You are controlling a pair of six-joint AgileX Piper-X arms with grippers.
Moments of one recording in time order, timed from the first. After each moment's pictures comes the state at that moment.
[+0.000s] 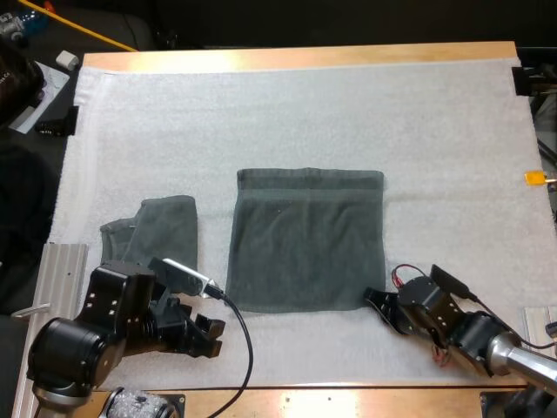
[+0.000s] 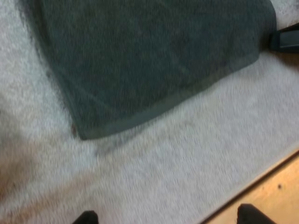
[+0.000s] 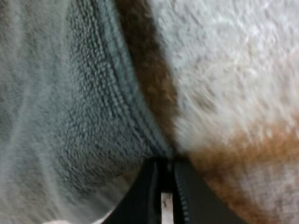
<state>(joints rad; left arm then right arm) -0.31 0.67 -0.82 1.38 0.35 -1.77 0.80 1.20 -0.28 0.13 0.01 -0.65</state>
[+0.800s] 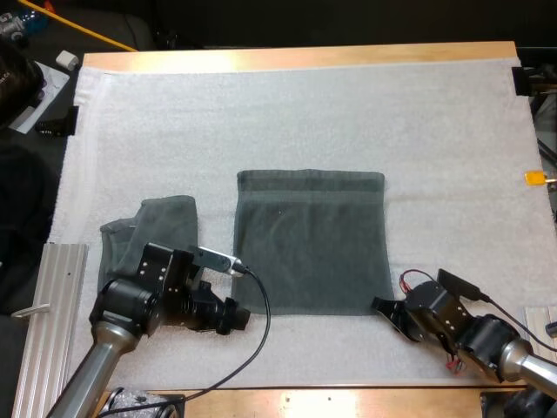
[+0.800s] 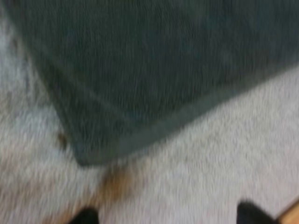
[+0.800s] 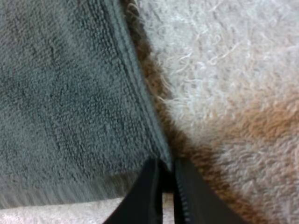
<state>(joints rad) -0.31 0.93 -0.58 1.00 0.45 -1.81 0.80 1.09 -0.28 0.31 0.04 -0.74</state>
